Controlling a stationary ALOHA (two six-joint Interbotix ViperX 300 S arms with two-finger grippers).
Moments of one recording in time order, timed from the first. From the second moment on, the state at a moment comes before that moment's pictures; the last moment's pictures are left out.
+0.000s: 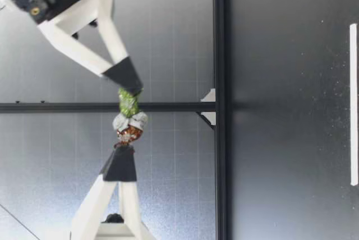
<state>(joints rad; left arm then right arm) -0.02 -0.18 0.98 -0.03 -0.70 0.24 -0.03 -0.20 0.61 0.06 0.23 -0.09</state>
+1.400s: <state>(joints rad) -0.02 -0.18 0.97 -0.14 -0.70 0.11 -0.03 -0.23 0.66 0.08 0.14 -0.03</state>
